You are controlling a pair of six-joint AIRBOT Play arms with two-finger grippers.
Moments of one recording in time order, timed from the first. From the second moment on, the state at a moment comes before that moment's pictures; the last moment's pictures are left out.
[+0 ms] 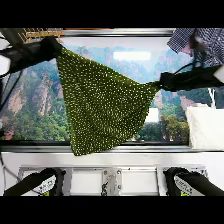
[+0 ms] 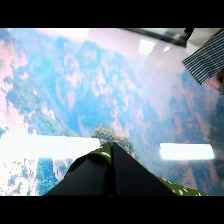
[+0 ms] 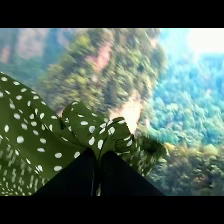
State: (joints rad) left arm -0.08 -1.24 1.49 1.09 -0.79 -1.65; right arm 0.10 -1.15 1.39 -1.19 1.25 1.67
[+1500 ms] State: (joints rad) left arm -0.06 -1.08 0.56 1.19 -0.82 -1.65; right arm 0.20 -1.33 0.88 -1.33 0.95 1.62
